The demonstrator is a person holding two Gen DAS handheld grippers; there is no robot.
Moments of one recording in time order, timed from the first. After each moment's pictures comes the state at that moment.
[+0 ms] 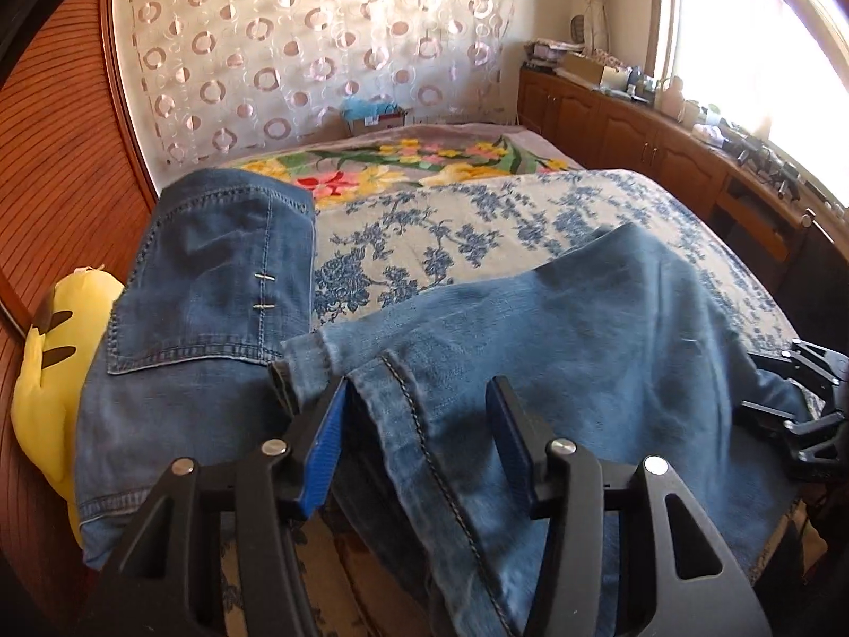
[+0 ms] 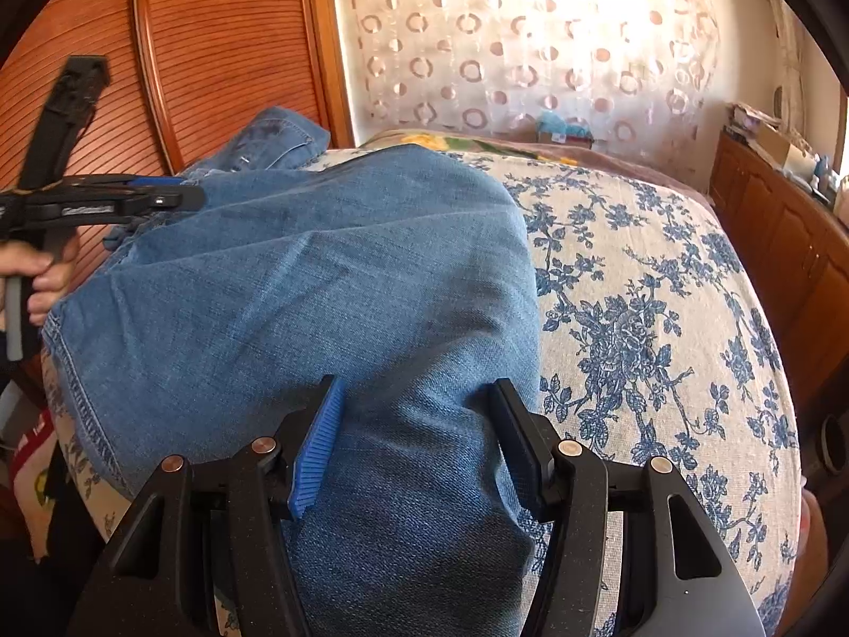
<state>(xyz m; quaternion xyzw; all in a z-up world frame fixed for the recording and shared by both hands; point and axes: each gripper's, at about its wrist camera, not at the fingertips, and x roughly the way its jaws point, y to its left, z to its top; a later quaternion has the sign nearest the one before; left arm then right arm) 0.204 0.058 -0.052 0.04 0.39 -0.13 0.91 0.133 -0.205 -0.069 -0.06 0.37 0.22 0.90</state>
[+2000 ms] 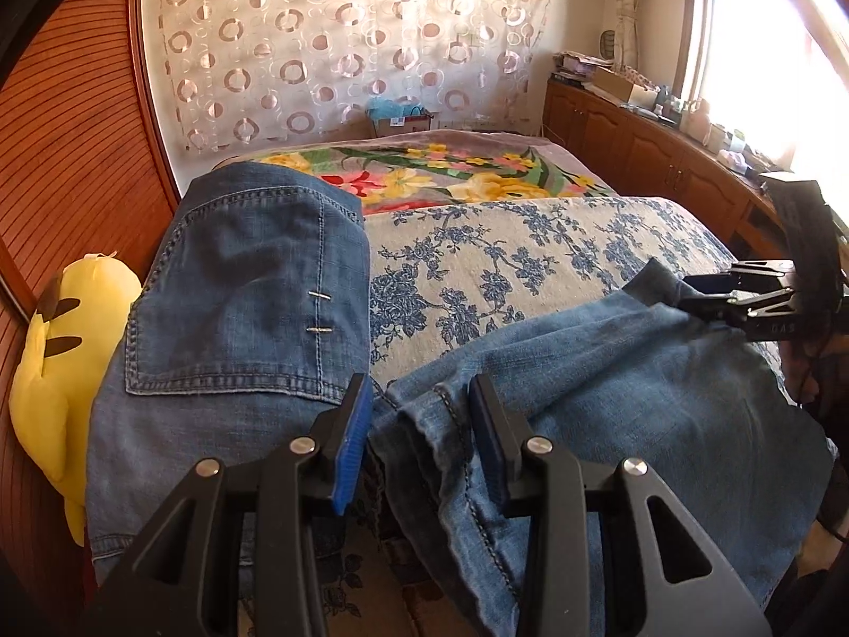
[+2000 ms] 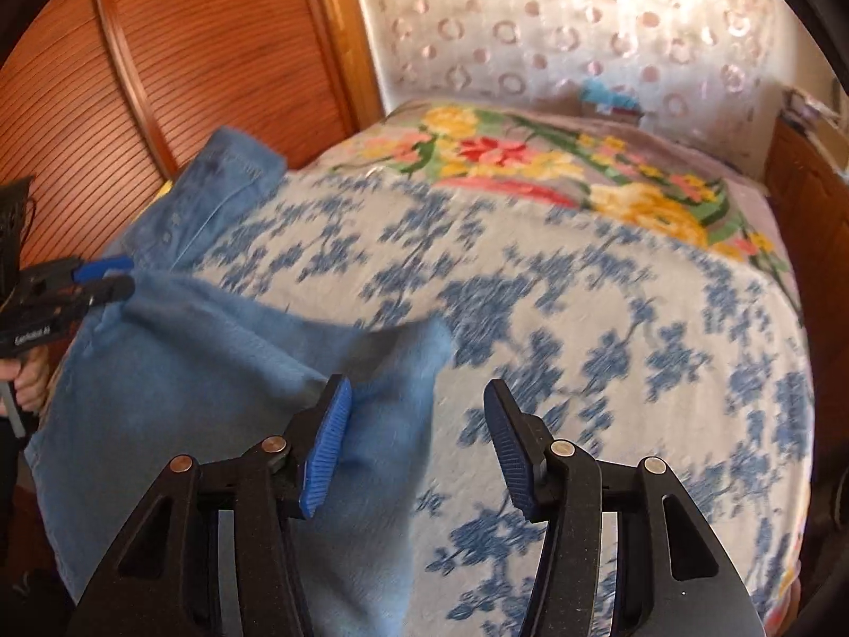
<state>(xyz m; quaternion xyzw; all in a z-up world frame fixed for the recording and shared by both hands) 0.226 0.093 -0.053 0.02 0.39 -0.11 0.91 0.299 -0.200 -0.056 -0.06 0.44 0.28 0.85</state>
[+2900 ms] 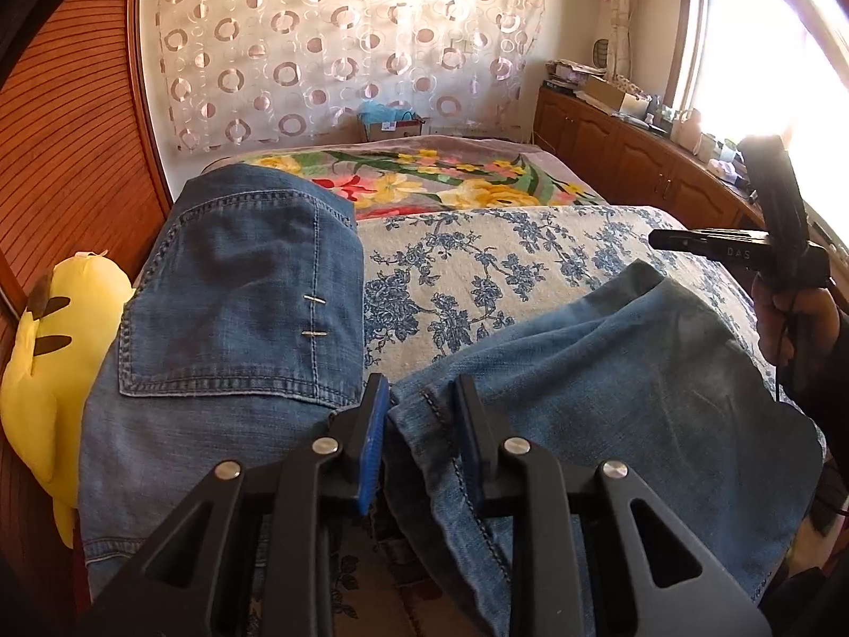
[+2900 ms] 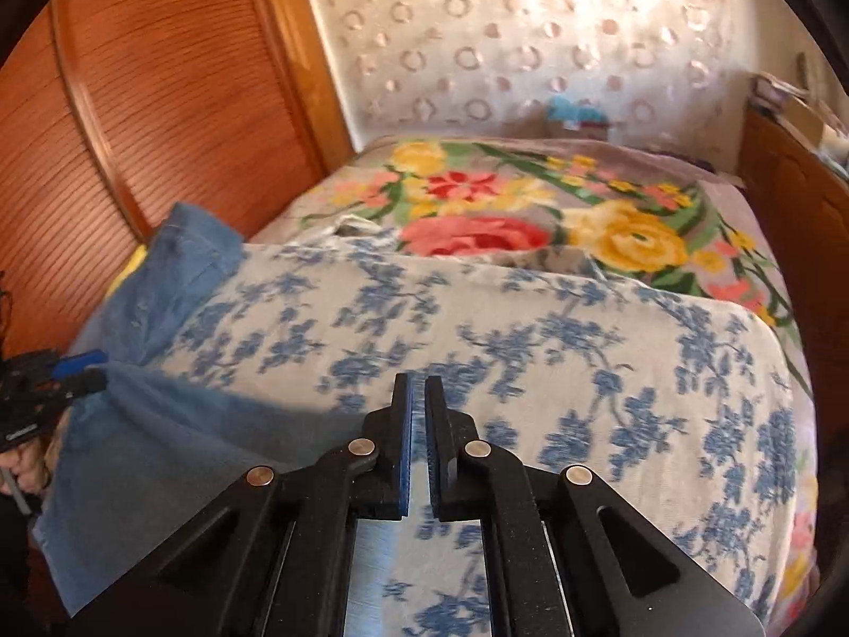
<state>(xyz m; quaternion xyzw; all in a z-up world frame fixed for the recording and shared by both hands) 0.225 0.098 -0.050 0.01 0.39 -0.12 0.91 0.340 -0.211 -0.033 -0.01 0.40 0.24 0.88</state>
